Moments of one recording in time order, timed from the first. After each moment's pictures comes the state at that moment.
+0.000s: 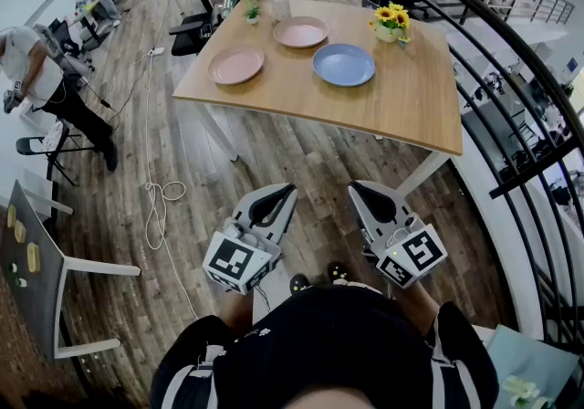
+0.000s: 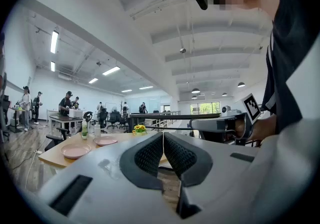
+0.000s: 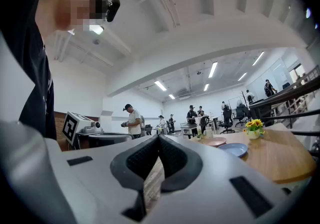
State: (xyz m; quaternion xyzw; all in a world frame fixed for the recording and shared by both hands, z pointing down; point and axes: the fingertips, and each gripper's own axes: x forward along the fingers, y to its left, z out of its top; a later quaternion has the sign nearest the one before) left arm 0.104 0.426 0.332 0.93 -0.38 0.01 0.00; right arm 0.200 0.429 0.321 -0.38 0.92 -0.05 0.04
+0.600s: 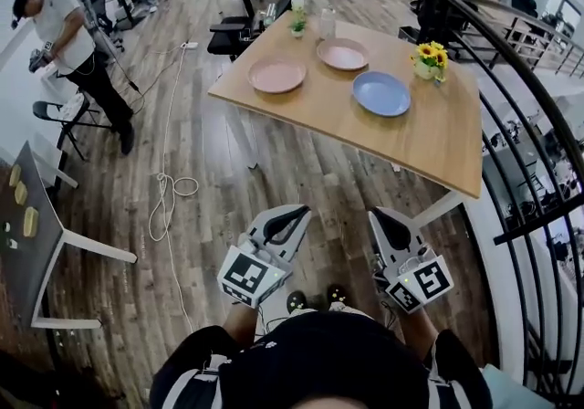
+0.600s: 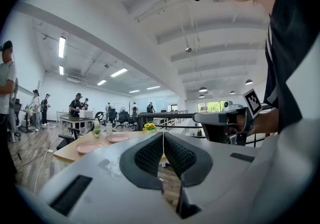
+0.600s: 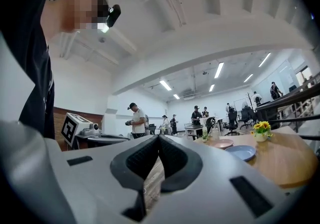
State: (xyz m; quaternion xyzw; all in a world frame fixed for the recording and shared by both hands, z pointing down) left arm 0.054 0.432 0.346 0.91 -0.41 0.02 0.00; right arm 0.163 0.430 0.322 -0.36 0.93 -0.04 0.03
